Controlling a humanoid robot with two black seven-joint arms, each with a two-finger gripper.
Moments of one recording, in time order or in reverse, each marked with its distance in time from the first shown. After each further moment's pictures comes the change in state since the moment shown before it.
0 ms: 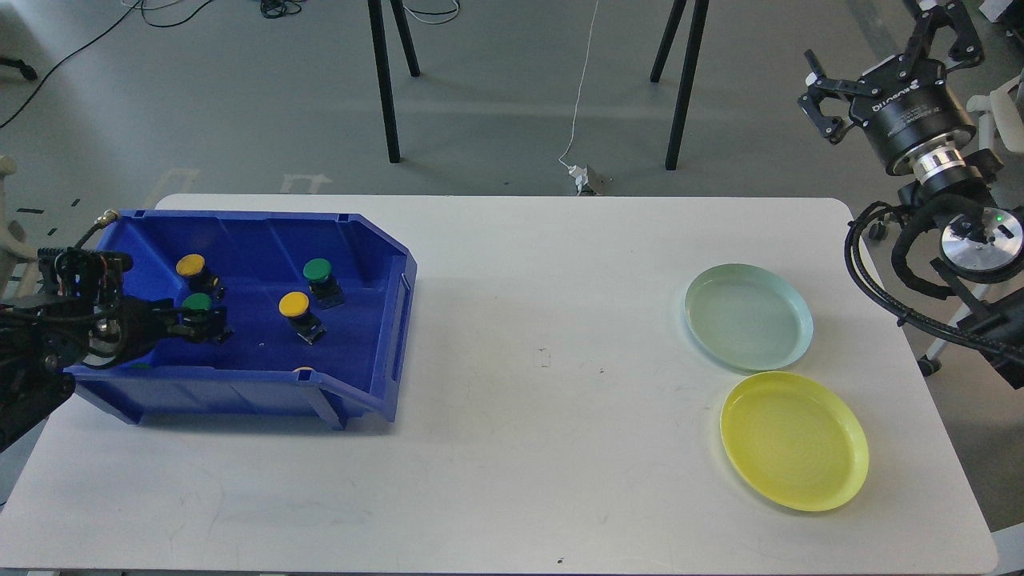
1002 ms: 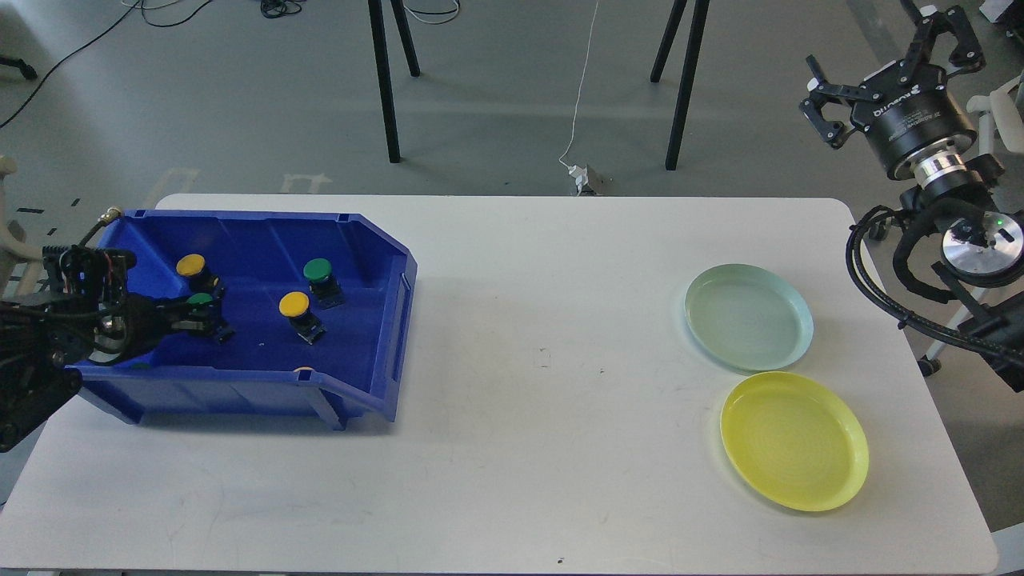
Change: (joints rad) left arm -0.009 -0.032 0.002 0.062 -0.004 0.009 -0.025; right arm -0.006 0.000 0.000 -0.016 0.000 0.000 0.000
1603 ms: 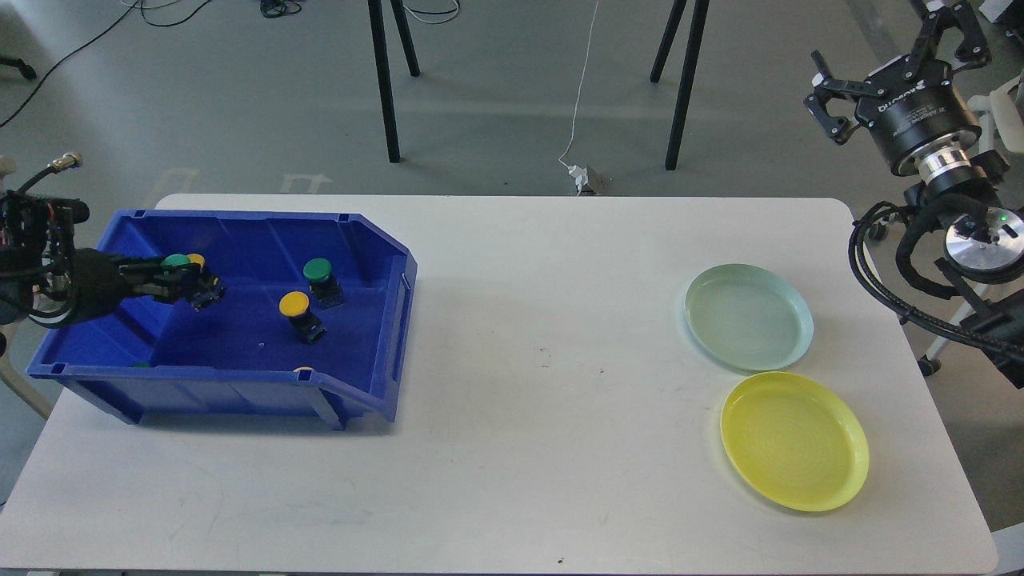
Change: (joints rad) left arm -0.093 0.314 -0.008 -0.394 0.001 -0.114 -0.004; right arm 0.012 0.000 0.000 -0.006 -0.001 0.000 0.000
